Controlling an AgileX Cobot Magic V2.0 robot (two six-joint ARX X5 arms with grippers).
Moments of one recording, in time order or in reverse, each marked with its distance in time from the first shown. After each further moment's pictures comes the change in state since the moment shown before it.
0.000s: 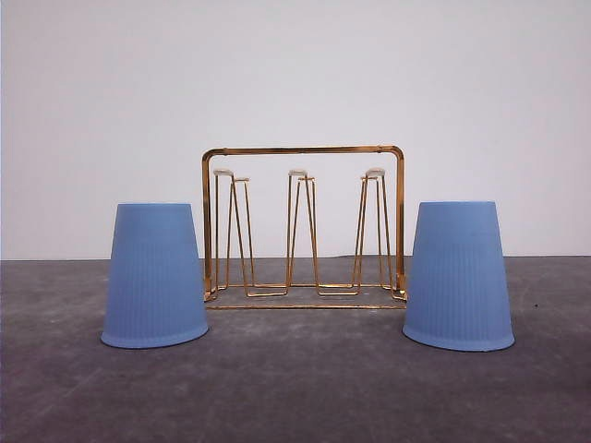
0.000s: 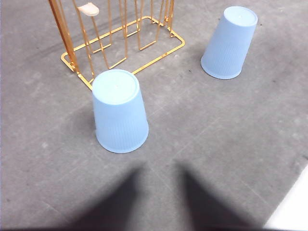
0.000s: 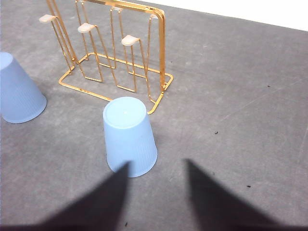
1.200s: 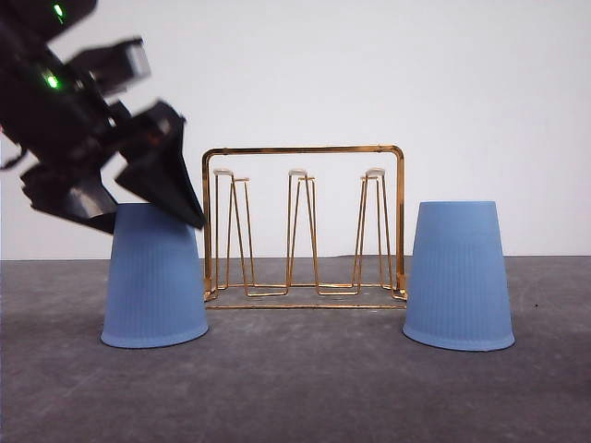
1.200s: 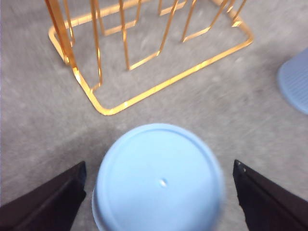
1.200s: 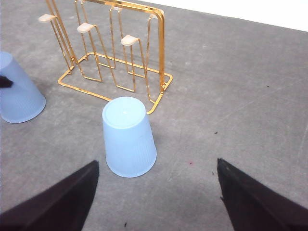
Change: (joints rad) left_arx -0.117 0.815 0.001 0.689 -0.170 -0.201; right_arx 0.000 0.000 0.000 0.000 0.000 -0.003
